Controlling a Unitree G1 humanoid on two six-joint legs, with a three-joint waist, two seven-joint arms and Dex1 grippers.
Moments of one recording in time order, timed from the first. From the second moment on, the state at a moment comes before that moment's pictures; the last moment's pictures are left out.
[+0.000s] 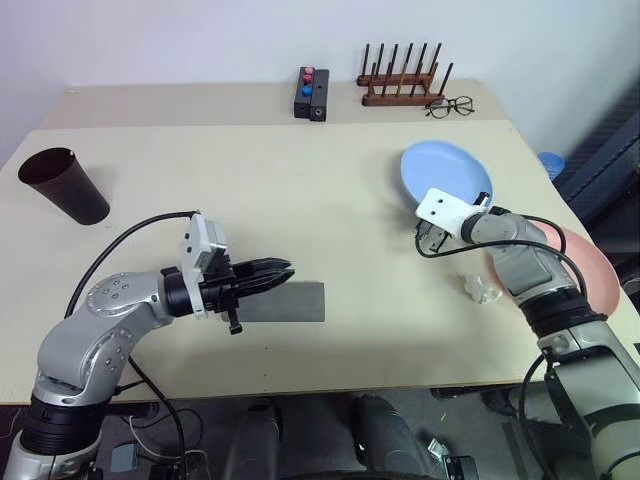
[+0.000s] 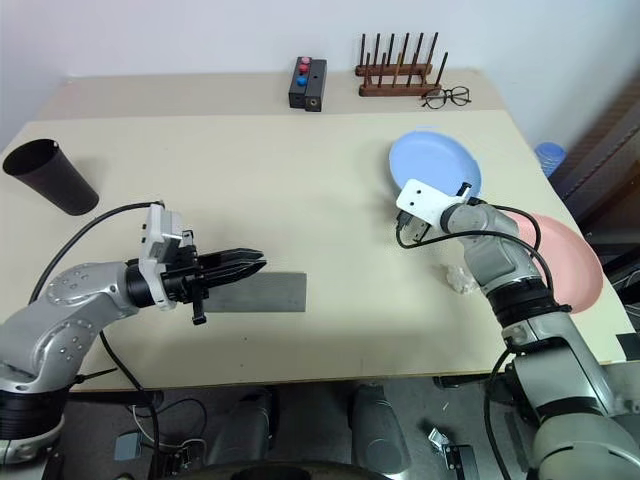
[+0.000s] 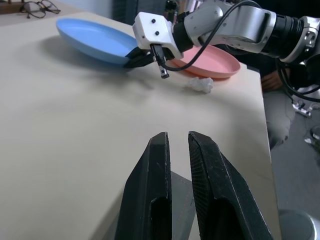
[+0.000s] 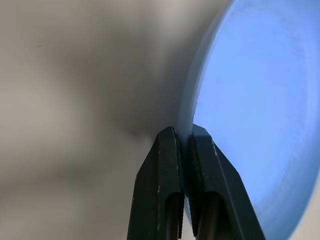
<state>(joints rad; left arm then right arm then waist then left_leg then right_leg) -0.18 0.66 0.10 -0.47 -0.69 0.64 -0.93 -0.67 -0.69 0.29 0.35 -0.31 0.29 0.59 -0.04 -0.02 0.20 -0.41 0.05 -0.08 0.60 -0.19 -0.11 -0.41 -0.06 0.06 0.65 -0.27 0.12</state>
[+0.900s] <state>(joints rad) -0.41 0.50 -0.06 -0.10 -0.51 0.38 -1.04 0.31 -1.07 -0.54 -0.50 -0.13 0.57 1.08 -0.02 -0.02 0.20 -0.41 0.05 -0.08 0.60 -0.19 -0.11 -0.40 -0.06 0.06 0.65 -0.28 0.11</state>
